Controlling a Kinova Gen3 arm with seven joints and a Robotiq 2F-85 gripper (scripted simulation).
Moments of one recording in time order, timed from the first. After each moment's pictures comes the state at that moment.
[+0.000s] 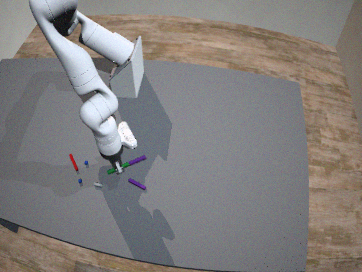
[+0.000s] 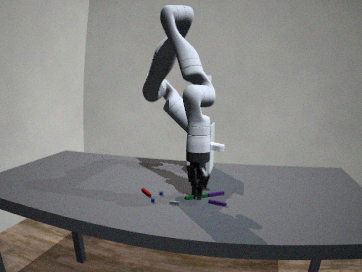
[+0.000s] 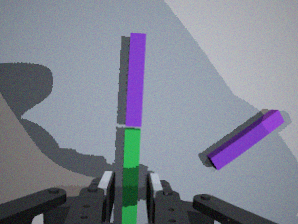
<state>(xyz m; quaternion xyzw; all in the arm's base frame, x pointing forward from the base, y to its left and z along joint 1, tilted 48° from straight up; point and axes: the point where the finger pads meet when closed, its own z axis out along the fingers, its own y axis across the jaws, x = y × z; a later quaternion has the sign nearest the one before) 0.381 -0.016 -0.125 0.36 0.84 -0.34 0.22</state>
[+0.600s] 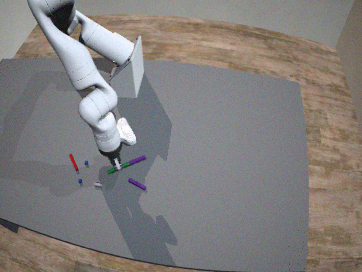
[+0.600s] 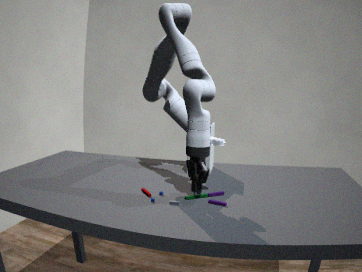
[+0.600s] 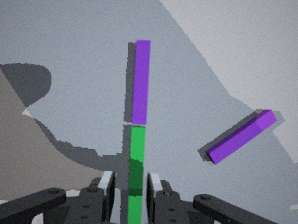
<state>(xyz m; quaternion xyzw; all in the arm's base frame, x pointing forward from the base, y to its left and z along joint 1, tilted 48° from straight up) 0.376 -0.006 -0.112 0.36 0.84 -0.34 0.22</state>
